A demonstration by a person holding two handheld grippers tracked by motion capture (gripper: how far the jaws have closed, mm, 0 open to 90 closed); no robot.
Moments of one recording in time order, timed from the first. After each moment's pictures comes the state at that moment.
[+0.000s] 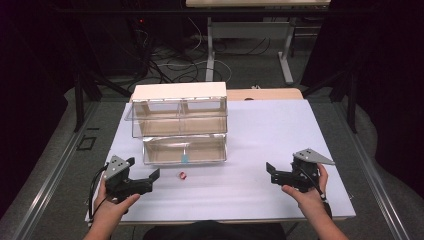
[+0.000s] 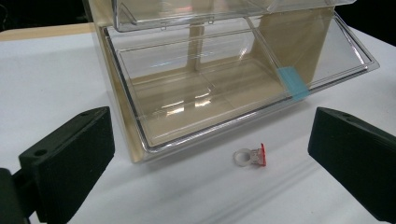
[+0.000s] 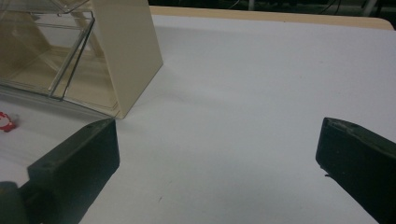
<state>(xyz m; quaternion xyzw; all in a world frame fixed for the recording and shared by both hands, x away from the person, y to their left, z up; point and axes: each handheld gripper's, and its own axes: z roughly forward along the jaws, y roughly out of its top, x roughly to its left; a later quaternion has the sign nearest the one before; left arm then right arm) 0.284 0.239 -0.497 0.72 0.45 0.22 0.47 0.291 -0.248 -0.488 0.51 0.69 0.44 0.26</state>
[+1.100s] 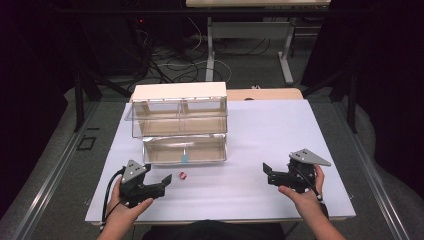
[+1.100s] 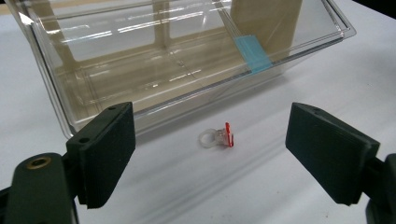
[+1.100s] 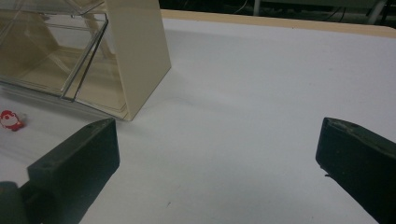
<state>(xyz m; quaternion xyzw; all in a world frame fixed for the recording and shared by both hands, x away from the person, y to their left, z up) 0.276 0.206 -0.502 0.76 0.44 0.20 0.44 0.290 -0.239 -0.488 0.50 0.69 0.45 0.26</state>
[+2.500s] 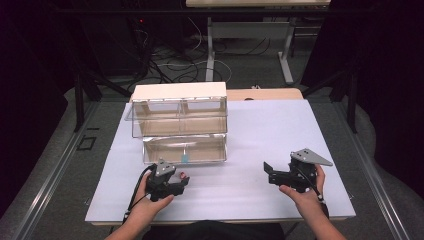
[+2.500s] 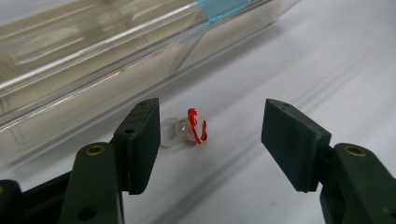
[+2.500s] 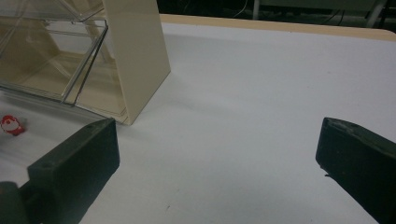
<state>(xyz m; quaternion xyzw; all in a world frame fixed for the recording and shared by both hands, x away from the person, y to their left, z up) 0.307 0.155 -0.538 0.82 0.41 0.17 0.37 0.290 -0.242 -0.487 0.50 0.69 0.45 0.27</state>
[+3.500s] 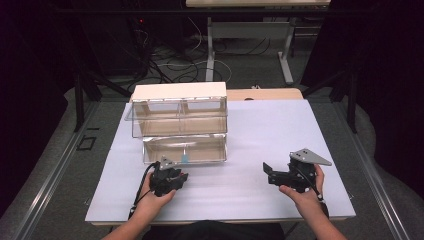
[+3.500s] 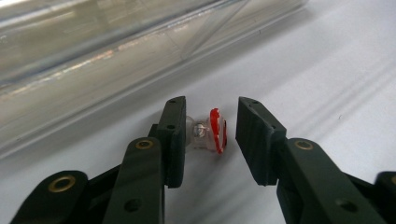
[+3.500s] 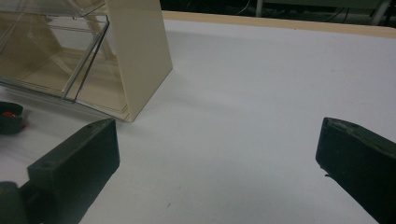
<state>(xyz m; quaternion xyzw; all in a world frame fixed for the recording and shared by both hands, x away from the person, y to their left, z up) 0.326 0.153 -0.558 0.81 0.44 0.14 0.36 0.292 -0.242 -0.489 0.50 0.69 0.45 0.26</state>
